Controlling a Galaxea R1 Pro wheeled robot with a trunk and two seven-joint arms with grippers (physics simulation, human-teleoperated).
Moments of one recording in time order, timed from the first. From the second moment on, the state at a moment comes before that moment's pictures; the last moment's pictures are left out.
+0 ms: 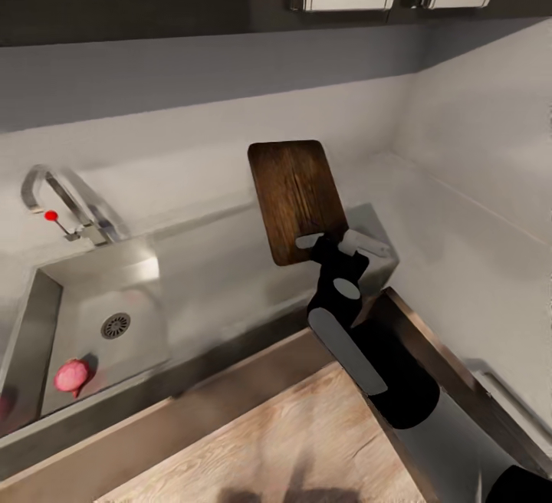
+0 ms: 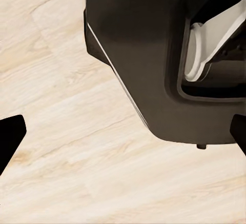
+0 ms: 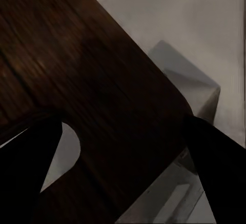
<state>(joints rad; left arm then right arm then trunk) 0.42 -0.03 0.00 -0.35 0.01 -0.56 0.00 -0.81 0.02 0.67 -1.61 -0.70 0.31 -1.23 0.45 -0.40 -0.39</state>
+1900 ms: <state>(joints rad) 0.42 -0.06 0.00 -0.59 0.01 -0.39 0.00 -0.81 0.02 0.71 -1.60 -0.70 0.32 -1.24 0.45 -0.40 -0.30</state>
